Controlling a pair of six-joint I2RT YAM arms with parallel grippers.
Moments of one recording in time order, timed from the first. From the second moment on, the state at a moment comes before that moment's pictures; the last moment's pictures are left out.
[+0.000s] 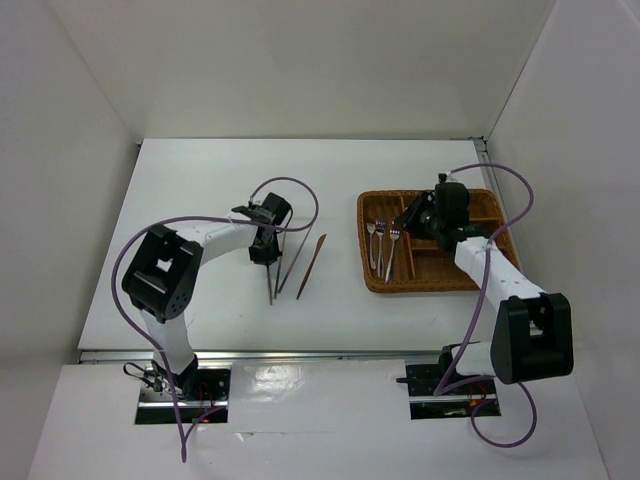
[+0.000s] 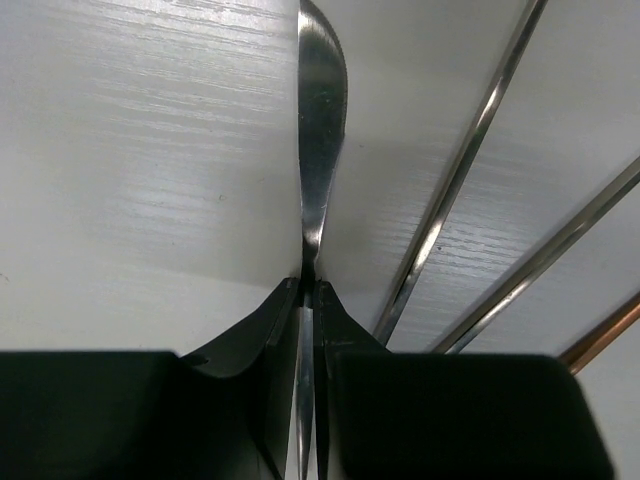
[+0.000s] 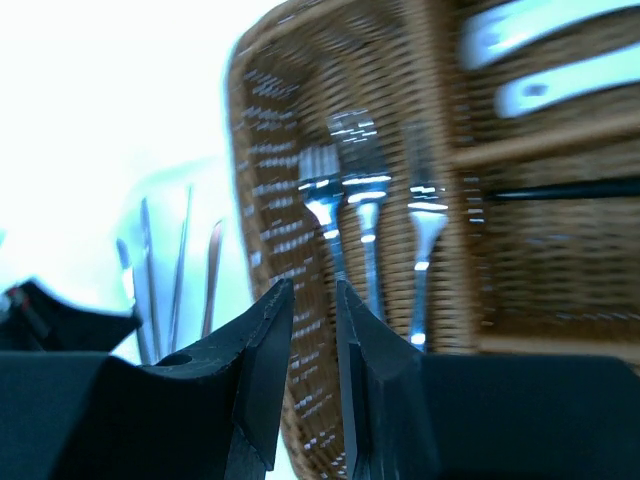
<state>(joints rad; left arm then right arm) -0.49 1.83 1.17 -0.60 -0.25 -0.69 0.10 1.32 0.82 -0.14 -0.17 0.61</state>
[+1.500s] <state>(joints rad) -0.48 1.57 1.27 -0.48 0.09 -0.79 0.70 1.67 1.07 0.11 -0.41 0.40</state>
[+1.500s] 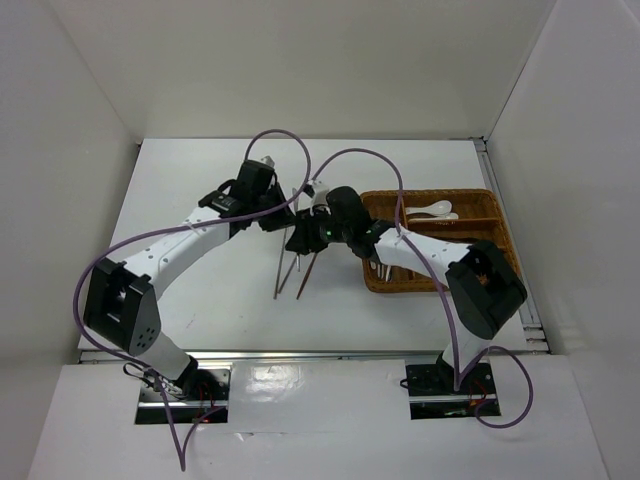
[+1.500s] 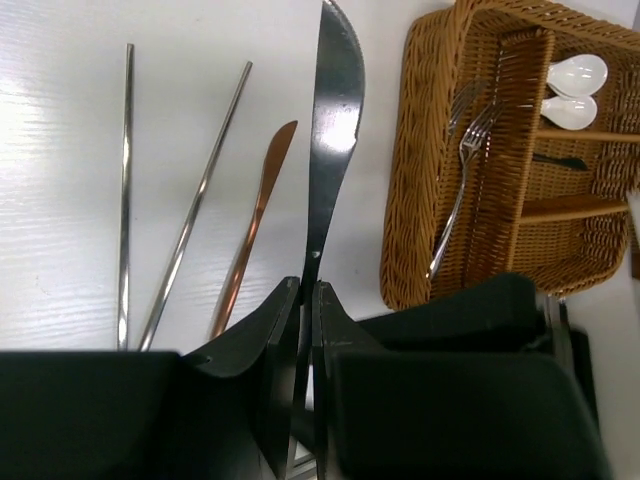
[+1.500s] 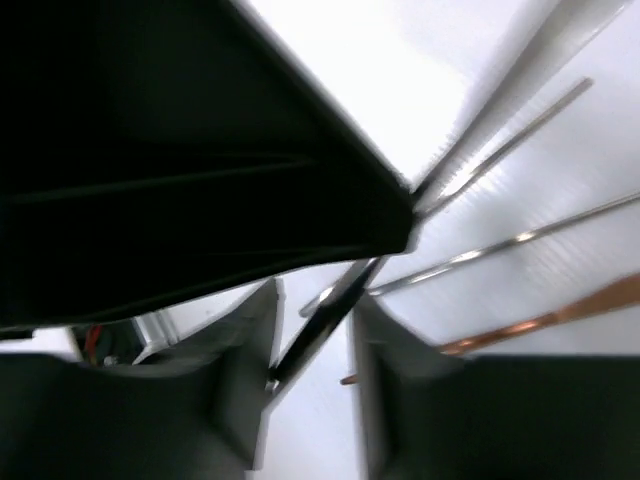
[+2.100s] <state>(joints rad) -0.46 1.43 1.17 -0.49 -0.05 -0.79 0.54 1.62 1.09 -0.24 0.21 0.81</state>
